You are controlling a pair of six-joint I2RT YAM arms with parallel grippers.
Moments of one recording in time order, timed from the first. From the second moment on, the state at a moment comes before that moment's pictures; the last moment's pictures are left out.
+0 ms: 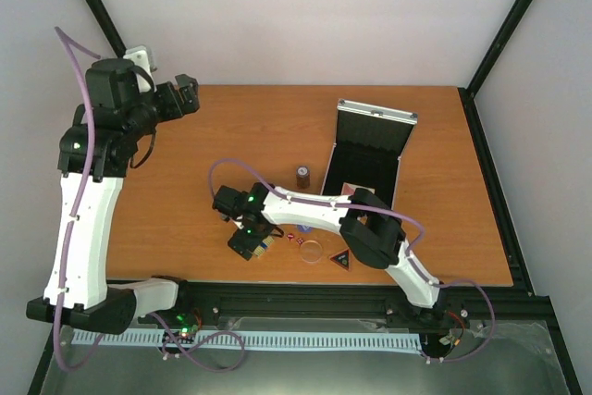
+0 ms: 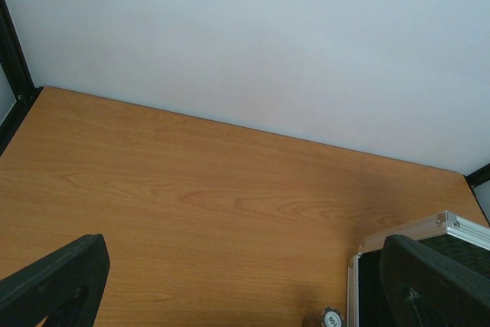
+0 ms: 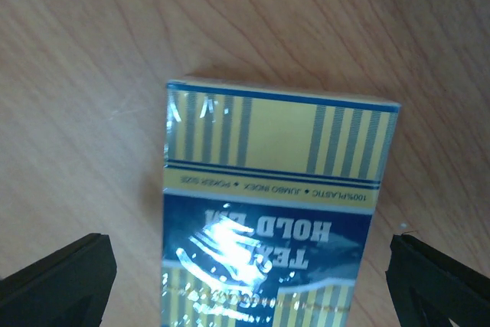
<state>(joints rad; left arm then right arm) -0.17 1.22 1.77 -0.97 -0.02 -0.37 1.18 2.20 1.79 -0.95 -0.02 0.19</state>
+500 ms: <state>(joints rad) -0.17 1.22 1.74 -0.97 -0.01 -0.37 1.18 2.29 1.86 -1.00 0.04 0.19</state>
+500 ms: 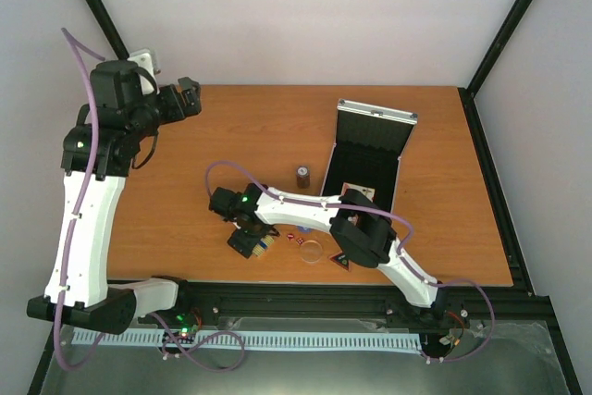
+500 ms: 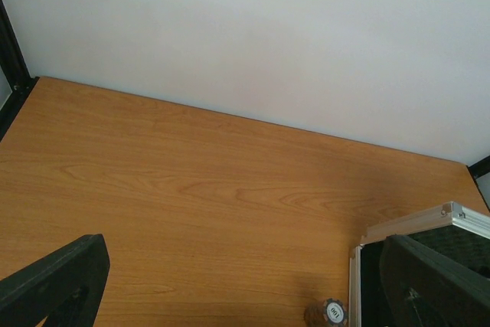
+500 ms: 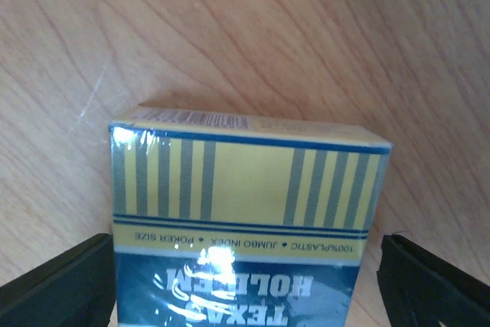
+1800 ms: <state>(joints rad) -0.17 1.21 1.69 -0.97 -0.05 -0.35 1.00 1.86 1.82 -1.23 0.18 0.35</state>
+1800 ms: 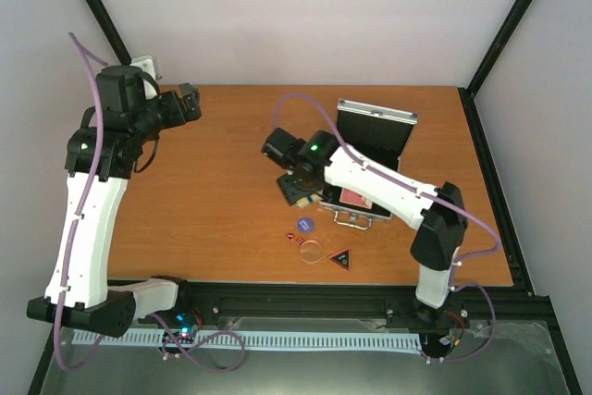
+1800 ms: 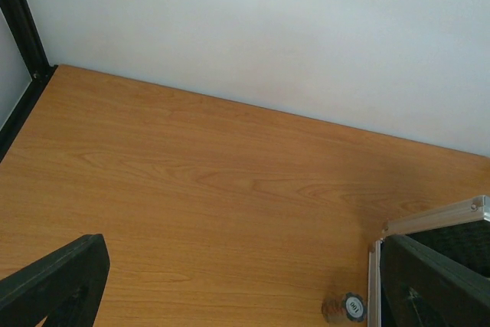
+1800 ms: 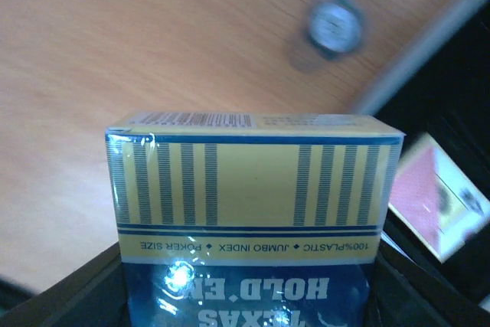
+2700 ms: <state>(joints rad) -0.17 1.21 1.63 -0.97 -0.04 -0.36 0.60 1.52 1.16 -0.74 0.47 1.54</state>
